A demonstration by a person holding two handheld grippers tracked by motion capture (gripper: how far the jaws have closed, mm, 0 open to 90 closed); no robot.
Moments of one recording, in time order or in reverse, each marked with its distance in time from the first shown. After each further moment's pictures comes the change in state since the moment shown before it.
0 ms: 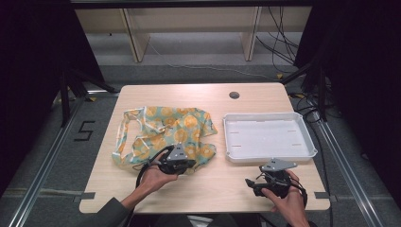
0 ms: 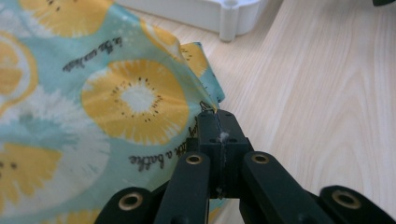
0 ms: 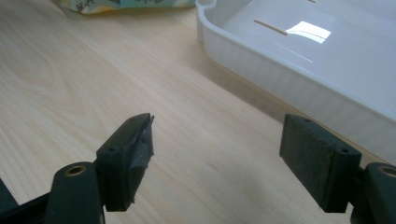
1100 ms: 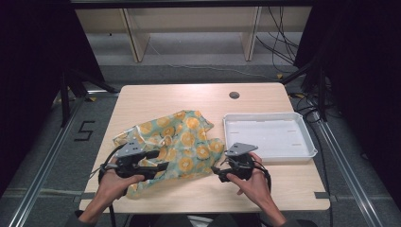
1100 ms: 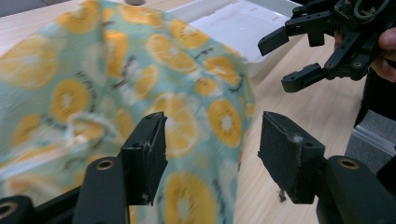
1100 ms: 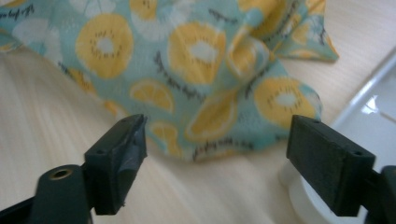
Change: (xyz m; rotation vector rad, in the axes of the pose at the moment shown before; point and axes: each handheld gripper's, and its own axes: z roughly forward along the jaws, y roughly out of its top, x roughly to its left) left arm 0.010 -0.021 -0.131 -0.165 0.076 -0.259; right arm 0.049 0.081 0.056 -0.070 0.116 -0.115
